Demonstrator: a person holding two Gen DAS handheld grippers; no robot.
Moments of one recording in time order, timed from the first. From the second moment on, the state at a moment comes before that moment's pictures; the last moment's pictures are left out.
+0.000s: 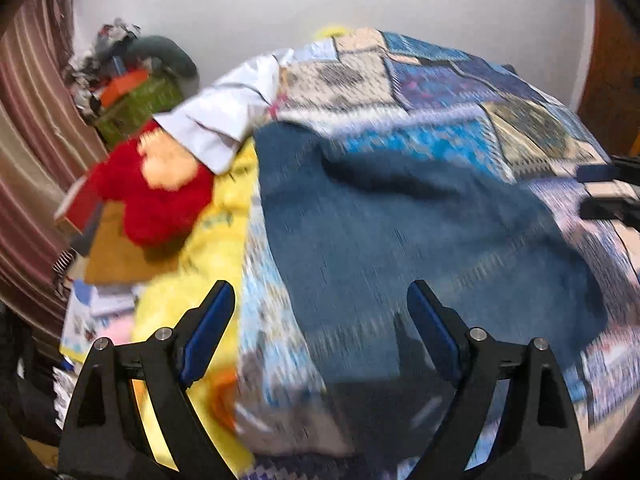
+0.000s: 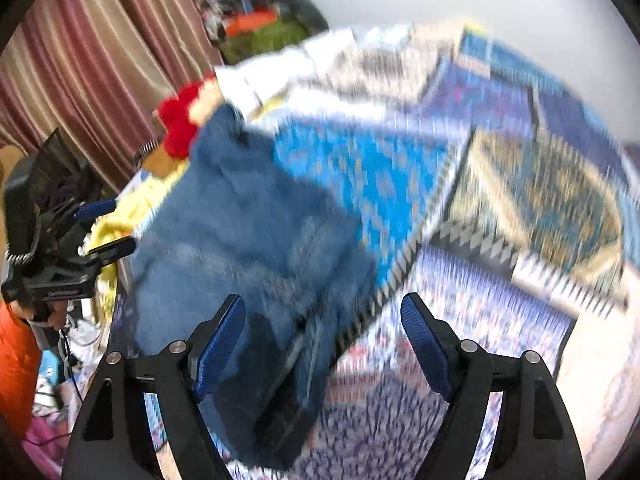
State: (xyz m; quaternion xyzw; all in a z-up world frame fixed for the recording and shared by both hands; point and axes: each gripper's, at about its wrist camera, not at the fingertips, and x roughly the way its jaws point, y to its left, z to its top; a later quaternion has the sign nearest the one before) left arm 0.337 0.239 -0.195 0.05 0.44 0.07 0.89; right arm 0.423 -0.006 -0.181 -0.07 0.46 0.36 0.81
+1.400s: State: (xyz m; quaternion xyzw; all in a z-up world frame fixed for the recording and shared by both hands) left arm 0.084 0.143 0.044 -0.02 0.11 0.06 0.99; right arm 0.166 -0.071 0.057 0.05 0.12 0.35 0.93
